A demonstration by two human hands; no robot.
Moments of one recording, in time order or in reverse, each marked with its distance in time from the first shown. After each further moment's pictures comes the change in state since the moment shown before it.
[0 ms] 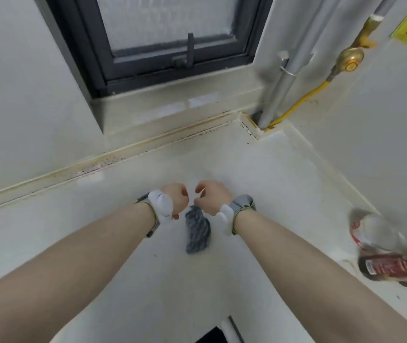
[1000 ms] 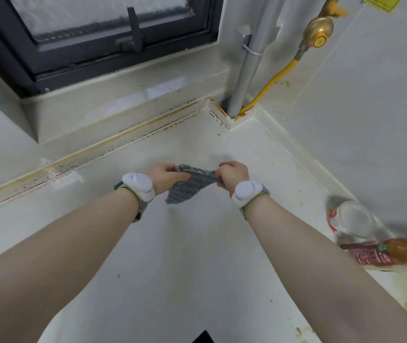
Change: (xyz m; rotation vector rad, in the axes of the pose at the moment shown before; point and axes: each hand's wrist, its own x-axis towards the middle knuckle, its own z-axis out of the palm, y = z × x) left_hand 0.073 0.067 0.004 -0.479 -0.024 0.169; right_hand 0.029 0.086 -0.088 0.925 0.332 0.471
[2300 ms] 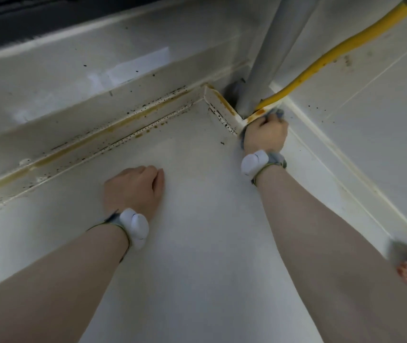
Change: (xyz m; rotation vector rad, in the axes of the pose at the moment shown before) left_hand 0.155 -0.051 0.009 1.044 0.654 0.383; right_hand 0.249 -0.055 0.001 -0.399 0.764 -0.405
